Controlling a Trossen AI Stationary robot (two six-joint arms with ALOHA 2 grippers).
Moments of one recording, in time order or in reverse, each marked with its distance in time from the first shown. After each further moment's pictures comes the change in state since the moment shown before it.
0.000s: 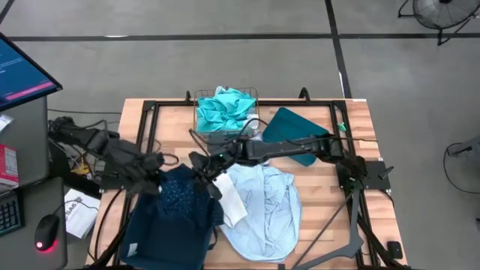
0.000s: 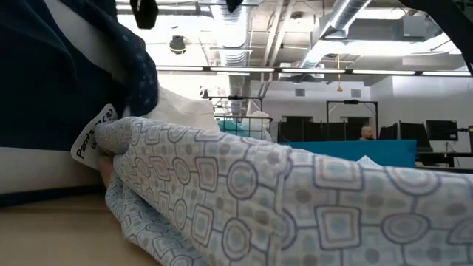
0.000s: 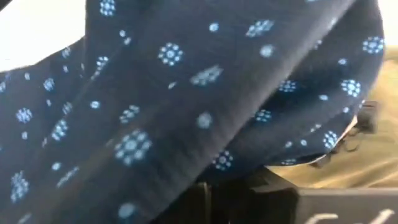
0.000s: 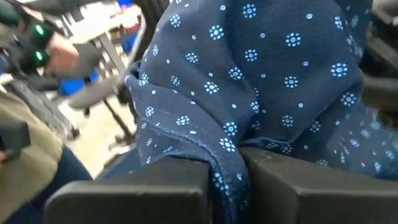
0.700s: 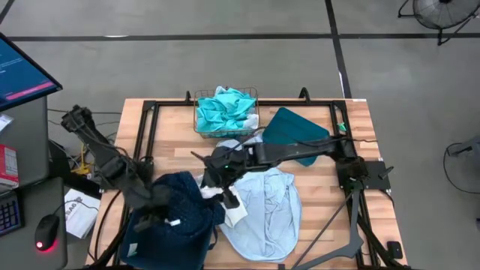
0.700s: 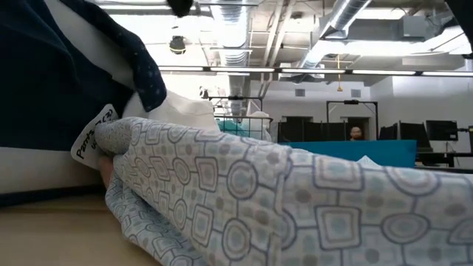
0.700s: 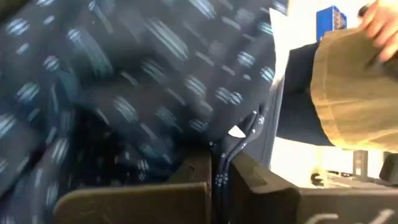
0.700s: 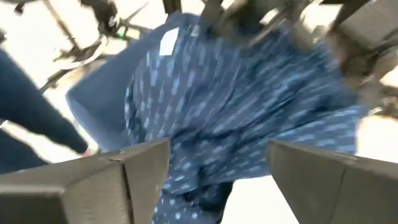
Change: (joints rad) left arm -0.379 0.283 0.000 -0.006 -0.133 -0.195; right arm 0.075 -0.135 0.000 -0.490 0.233 -0.343
